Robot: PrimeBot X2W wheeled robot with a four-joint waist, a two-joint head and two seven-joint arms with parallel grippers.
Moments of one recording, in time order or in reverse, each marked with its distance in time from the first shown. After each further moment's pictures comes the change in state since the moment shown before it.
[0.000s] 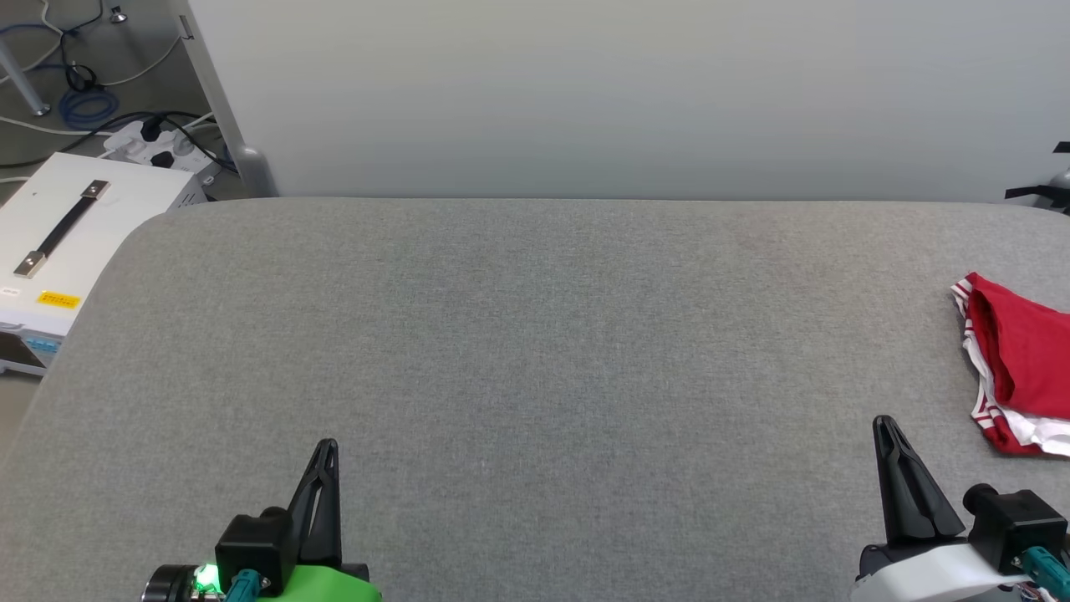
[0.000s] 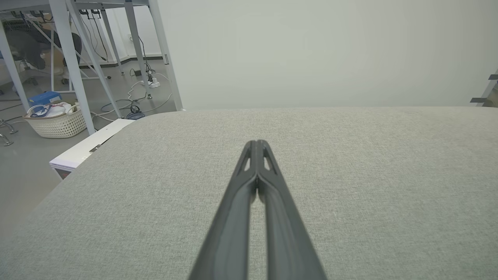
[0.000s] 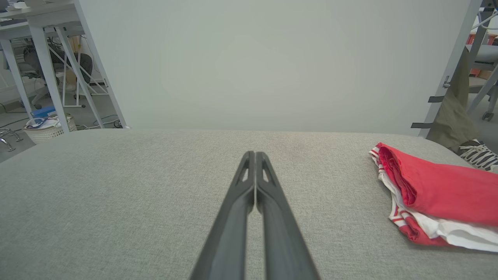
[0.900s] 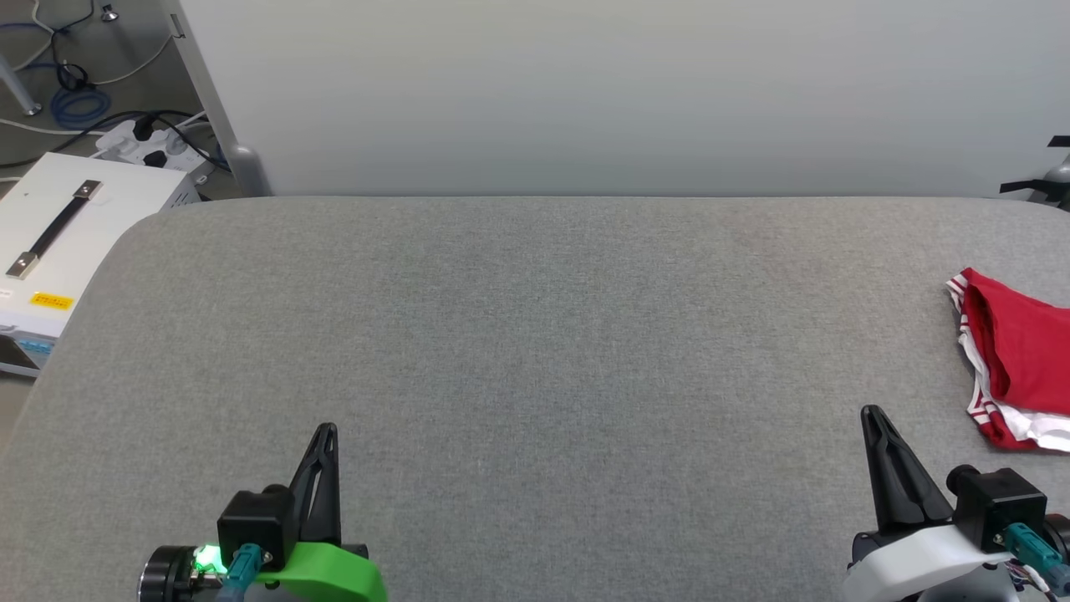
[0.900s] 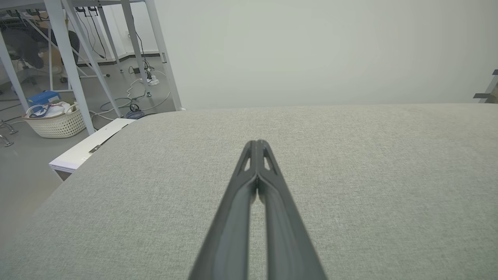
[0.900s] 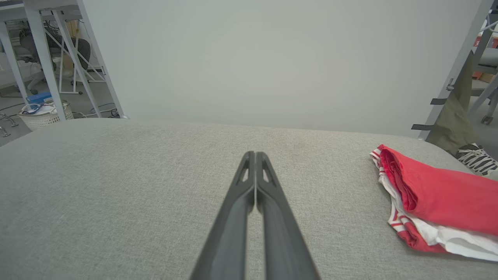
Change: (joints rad) left arm -0.034 -0.002 0.004 -0.004 0.010 0.006 0.056; right arm -0.033 0.004 0.004 0.004 -0.042 0.000 0.053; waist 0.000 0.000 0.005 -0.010
